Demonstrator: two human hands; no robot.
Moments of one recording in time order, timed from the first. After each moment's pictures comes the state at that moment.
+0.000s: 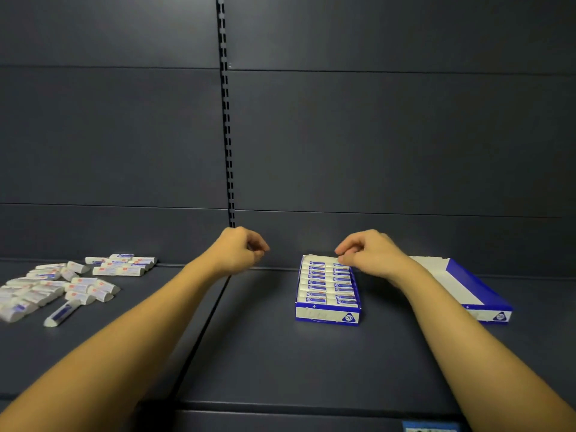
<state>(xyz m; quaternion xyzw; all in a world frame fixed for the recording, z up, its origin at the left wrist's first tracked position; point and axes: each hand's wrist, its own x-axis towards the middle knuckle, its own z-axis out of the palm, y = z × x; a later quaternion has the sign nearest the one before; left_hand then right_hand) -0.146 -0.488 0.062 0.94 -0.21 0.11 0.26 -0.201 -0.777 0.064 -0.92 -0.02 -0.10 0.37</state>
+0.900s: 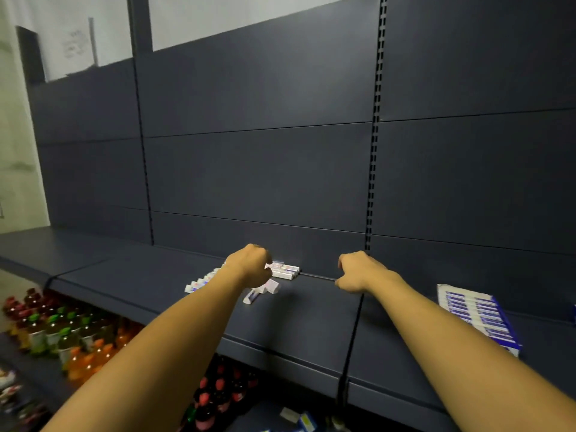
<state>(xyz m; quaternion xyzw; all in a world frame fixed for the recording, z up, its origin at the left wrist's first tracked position) -0.235 -0.240 0.077 0.99 -0.01 0.14 0.01 -0.213 -0.497 0.088 -0.98 -0.16 -0.04 0.06</state>
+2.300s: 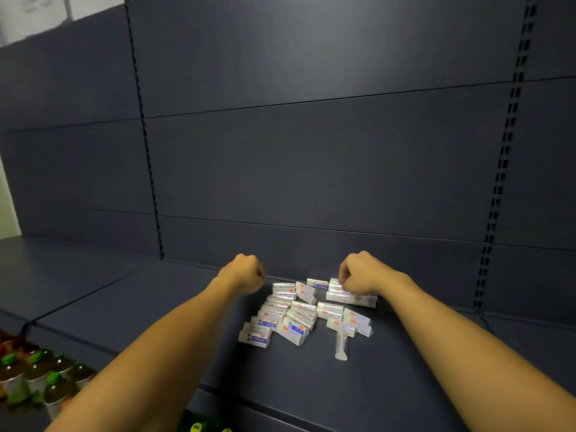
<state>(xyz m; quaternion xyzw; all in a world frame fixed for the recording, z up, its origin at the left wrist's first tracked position) -0.053 0.008 0.029 0.99 -0.01 0.09 0.10 -0.063 -0.278 0.064 -0.98 -0.16 -0.02 0.12</state>
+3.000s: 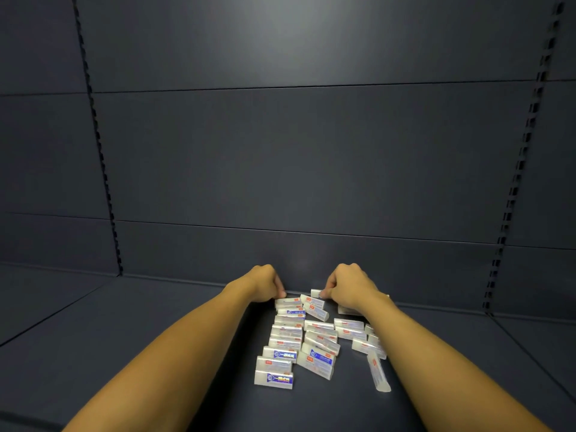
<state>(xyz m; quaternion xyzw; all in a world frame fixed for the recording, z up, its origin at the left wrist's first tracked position) 0.042 0.012 0.009 0.97 -0.12 -0.04 0.22 -0.009 -0.206 0.023 -0.98 -0.02 -0.05 0.21</state>
